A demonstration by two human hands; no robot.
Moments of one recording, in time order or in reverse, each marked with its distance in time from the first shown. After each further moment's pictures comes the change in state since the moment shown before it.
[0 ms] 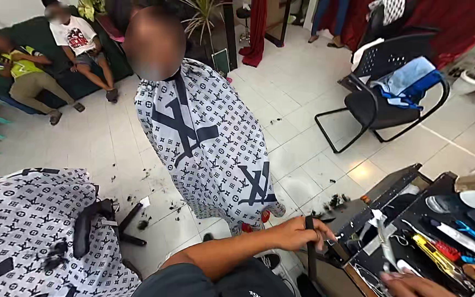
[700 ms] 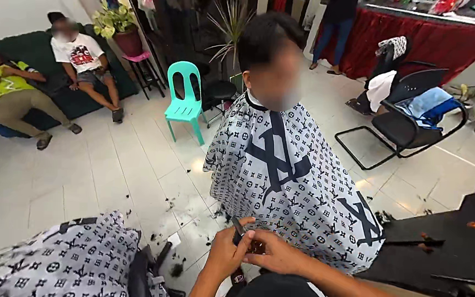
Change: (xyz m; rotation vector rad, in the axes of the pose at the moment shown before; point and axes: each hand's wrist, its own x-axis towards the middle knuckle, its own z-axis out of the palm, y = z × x) left_hand -0.491 0.086 -0.409 0.656 0.781 0.093; right_hand 0.243 -0.412 0.542 0.929 -0.916 0.307
